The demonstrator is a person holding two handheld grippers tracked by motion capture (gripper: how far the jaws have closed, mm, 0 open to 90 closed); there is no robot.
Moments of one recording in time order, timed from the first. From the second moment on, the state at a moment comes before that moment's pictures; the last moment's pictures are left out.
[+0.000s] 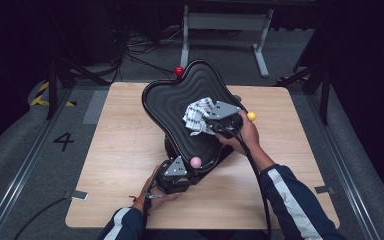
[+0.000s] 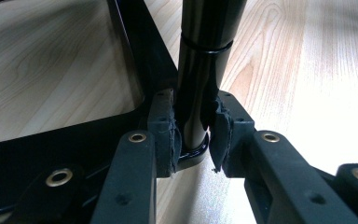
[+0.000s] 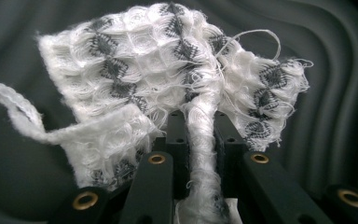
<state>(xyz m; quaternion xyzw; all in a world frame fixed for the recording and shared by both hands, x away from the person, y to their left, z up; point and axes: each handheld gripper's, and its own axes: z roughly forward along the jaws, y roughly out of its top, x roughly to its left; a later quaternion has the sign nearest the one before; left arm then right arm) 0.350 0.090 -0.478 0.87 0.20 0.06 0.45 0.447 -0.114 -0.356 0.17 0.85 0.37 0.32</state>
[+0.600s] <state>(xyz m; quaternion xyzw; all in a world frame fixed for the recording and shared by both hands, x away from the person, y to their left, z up) 0.352 0.091 -0.478 0.87 0.20 0.06 0.45 0.419 -0.092 -0.359 0.12 0.87 0.40 0.28</state>
